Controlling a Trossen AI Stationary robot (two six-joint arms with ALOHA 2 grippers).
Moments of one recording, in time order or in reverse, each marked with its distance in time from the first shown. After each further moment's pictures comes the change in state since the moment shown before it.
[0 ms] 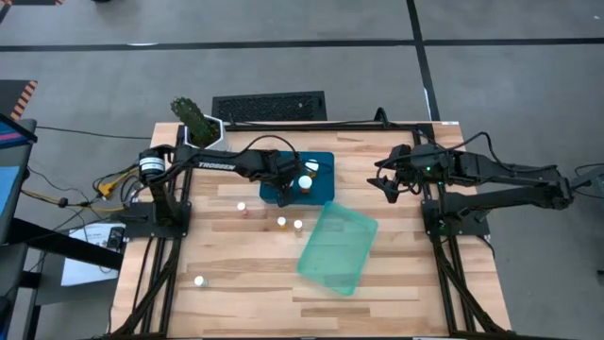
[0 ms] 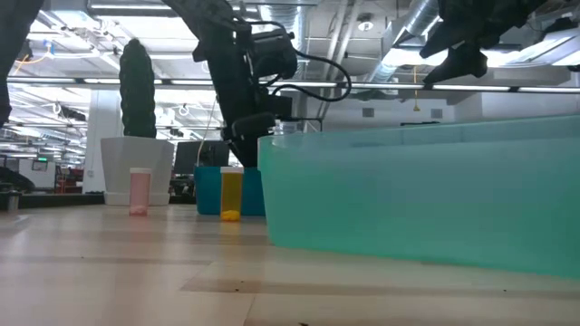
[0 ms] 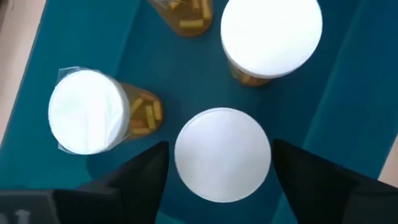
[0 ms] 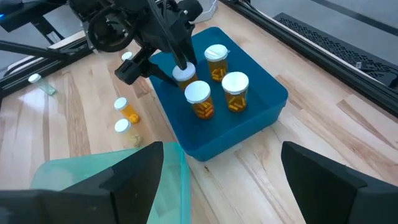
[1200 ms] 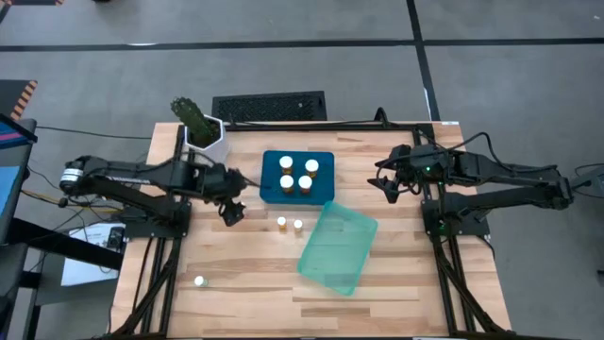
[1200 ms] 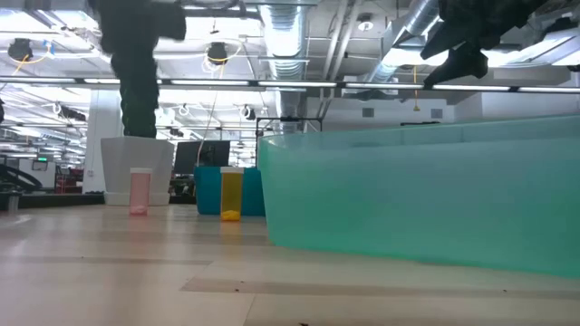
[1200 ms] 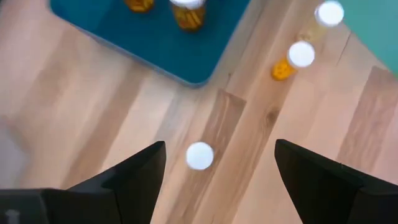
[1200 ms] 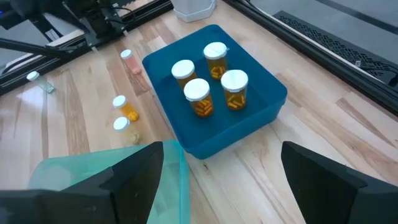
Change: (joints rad) left arm -0.248 -0.715 -0.330 -0.307 -0.017 -0.384; right arm 0.000 0.000 0.000 -0.008 0.000 -0.002
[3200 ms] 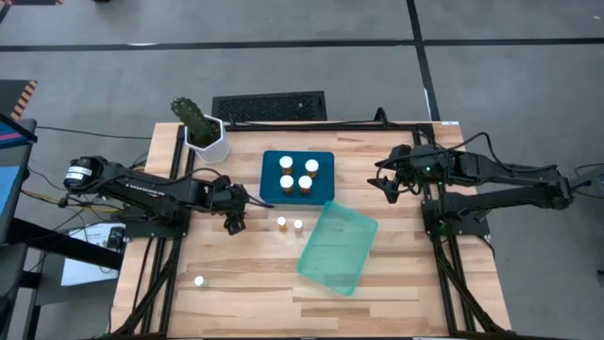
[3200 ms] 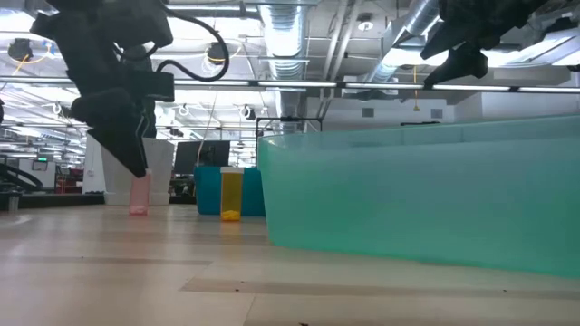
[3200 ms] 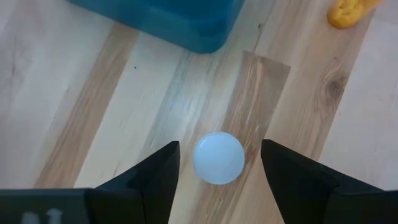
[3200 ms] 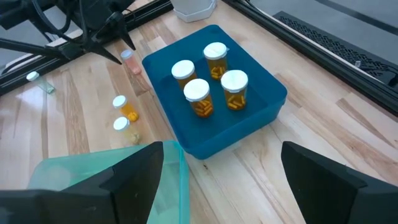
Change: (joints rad) left arm -0.033 0.060 -0.332 0.345 -0.080 0.050; right arm 0.000 0.000 0.000 0.000 0.000 -0.003
